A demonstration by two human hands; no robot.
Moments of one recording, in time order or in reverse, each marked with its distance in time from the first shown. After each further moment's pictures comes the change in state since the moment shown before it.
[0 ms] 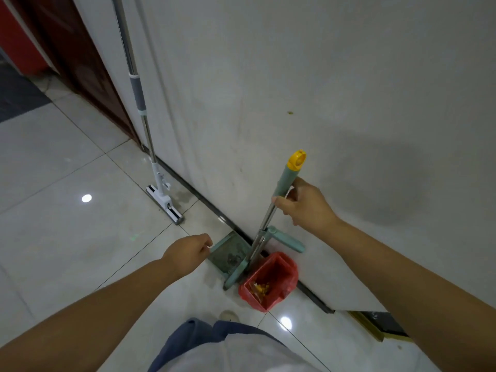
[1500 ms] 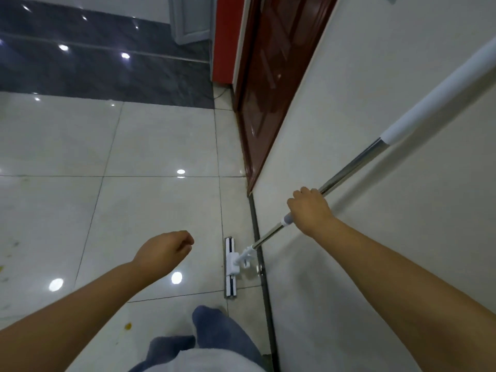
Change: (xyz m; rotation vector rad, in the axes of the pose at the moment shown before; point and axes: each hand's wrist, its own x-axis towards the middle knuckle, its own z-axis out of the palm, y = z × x) left_hand 0.102 -0.335 -0.293 -0.312 0.438 -0.587; right_hand 0.484 -0.363 0.268 -1.422 -0.334 -0.925
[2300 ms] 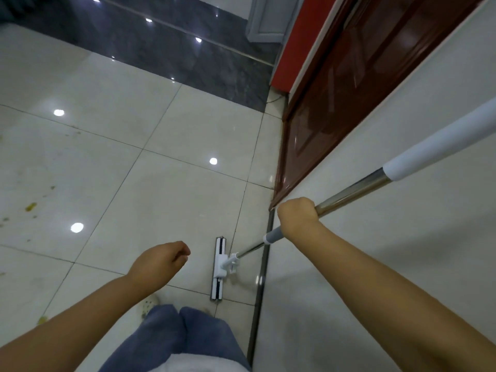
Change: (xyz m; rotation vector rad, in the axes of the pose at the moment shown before) left_hand 0.008 -0.018 0.018 -0.223 0.086 -0.279; right_hand 0.090 -0.050 -0.089 -0.299 -0.233 -0.211
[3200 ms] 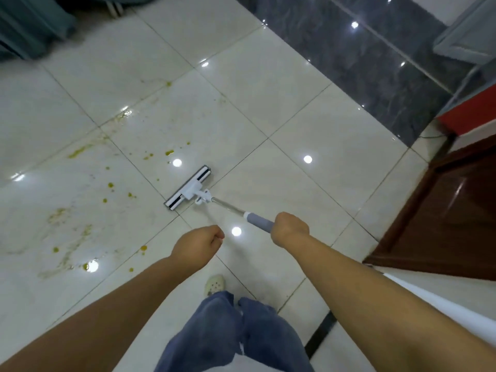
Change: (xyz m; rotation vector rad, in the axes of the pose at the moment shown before) left_hand 0.024 -0.246 -0.105 -0.265 0.174 -0.479; right_hand 0.169 -0.302 -0.212 0.484 -0.169 -0.279
